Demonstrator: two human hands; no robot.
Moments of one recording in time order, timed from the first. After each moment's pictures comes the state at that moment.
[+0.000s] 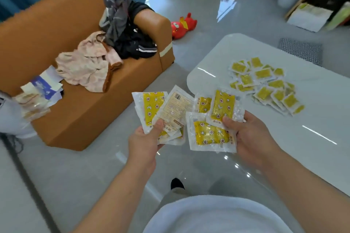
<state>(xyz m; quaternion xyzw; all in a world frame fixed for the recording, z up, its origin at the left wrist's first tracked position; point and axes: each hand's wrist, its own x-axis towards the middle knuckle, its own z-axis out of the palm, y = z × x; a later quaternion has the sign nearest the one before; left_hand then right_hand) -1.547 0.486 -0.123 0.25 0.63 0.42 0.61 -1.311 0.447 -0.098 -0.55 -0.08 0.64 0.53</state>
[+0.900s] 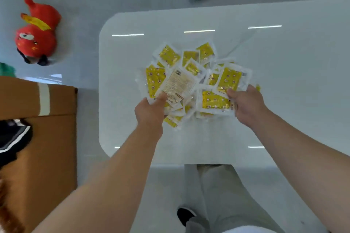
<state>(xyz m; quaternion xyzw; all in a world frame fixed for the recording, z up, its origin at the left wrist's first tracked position) -1.019 0.881 -0.354 0.41 0.68 0.06 0.61 -0.855 0.701 -0.394 -0.65 0.28 0.40 0.58</state>
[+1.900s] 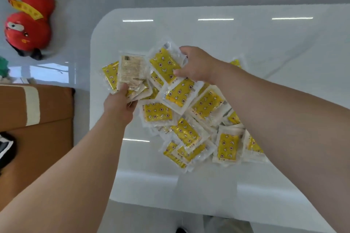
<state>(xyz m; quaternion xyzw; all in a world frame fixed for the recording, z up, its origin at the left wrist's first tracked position) -0.976 1.075 -0.518 0.24 0.76 0.13 0.59 -0.753 0.960 -0.508 -0.76 -0.27 0.53 0.26</state>
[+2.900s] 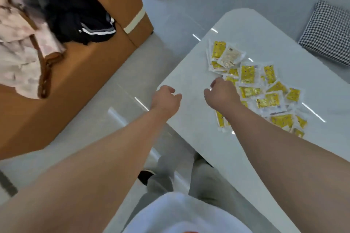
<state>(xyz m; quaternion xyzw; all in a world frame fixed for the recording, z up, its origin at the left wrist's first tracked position) -1.245 0.944 -0.344 0.47 0.75 -0.01 0.47 -1.067 0.929 -0.344 -0.81 -0.44 0.38 -0.04</state>
